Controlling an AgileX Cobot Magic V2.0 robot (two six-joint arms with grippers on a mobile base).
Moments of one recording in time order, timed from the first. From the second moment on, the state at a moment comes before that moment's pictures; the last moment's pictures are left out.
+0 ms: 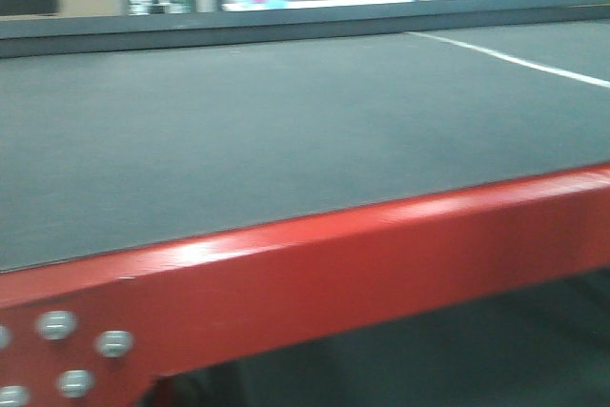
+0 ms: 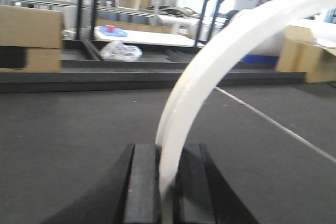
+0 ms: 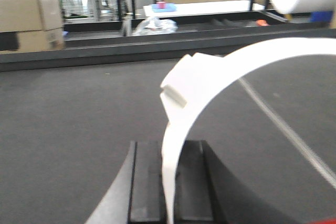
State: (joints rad) left arm -0.11 0.59 -0.77 -0.19 0.24 0.05; right arm 0.23 0.63 -0.81 -0.02 0.36 0.10
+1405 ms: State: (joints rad) left arm -0.11 0.59 -0.77 -0.19 0.24 0.05; right arm 0.23 0.63 -0.81 -0.02 0.36 0.10
